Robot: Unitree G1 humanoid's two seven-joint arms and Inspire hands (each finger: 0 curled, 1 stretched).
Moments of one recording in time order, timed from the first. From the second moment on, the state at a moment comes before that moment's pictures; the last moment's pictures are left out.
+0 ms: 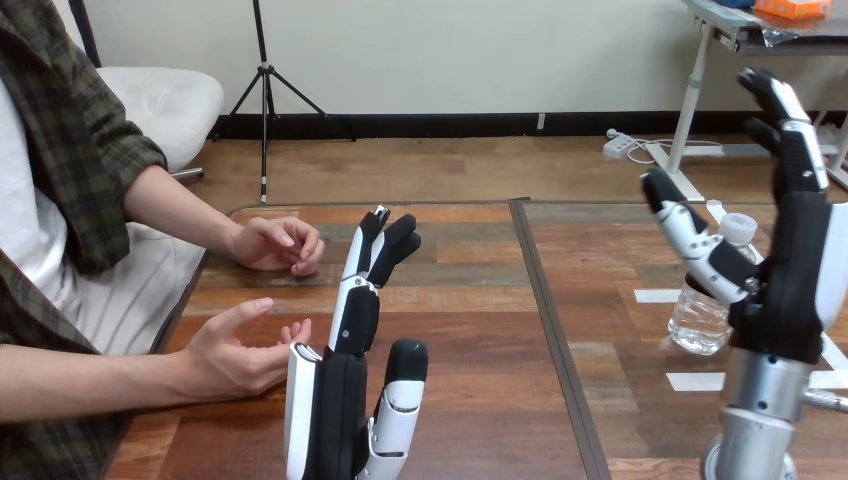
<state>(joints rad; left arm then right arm) 0.15 -0.05 -0.26 0.44 0.53 -1.17 0.57 -0.22 -0.14 -0.24 0.53 -0.47 -0.89 -0.53</state>
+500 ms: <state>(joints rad) 0.15 -0.05 -0.26 0.44 0.52 -1.17 0.55 -0.26 -0.18 -0.24 0.61 -0.40 -0.79 -0.57</state>
